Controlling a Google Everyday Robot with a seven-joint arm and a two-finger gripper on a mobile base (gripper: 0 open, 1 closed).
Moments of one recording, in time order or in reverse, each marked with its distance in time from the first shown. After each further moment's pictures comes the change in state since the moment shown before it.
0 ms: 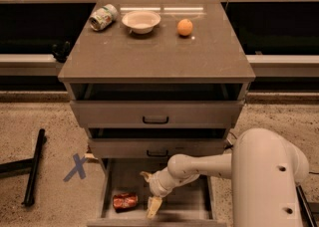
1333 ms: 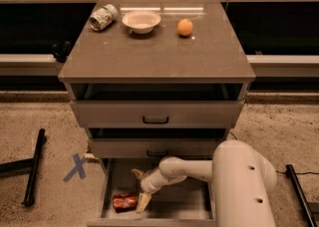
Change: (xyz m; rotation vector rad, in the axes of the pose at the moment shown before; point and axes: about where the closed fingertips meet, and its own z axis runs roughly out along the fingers) arm 0.012 -0.051 0.075 0.046 -0.082 -0.044
